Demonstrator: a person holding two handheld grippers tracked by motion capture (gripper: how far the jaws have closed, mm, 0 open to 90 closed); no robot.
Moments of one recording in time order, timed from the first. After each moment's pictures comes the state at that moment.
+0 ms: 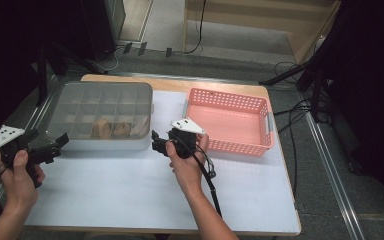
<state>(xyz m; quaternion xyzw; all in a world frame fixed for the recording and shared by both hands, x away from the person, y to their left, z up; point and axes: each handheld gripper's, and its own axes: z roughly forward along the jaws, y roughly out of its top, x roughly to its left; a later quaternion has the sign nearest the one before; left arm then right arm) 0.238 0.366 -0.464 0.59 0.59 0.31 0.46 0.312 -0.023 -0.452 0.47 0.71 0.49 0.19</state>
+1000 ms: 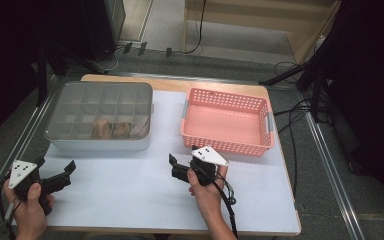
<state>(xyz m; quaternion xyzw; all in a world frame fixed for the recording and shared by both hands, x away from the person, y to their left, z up) 0.192 0.347 -0.529 0.58 0.58 0.35 0.45 0.261 -0.081 -0.487 0.45 0.71 0.52 0.19</state>
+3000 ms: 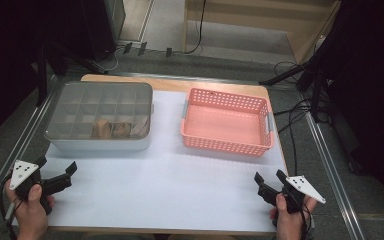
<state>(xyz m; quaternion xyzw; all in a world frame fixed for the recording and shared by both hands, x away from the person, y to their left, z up) 0.192 0.347 -0.530 0.59 0.57 0.34 0.45 0.218 -0.304 -0.517 0.56 0.63 0.47 0.28</state>
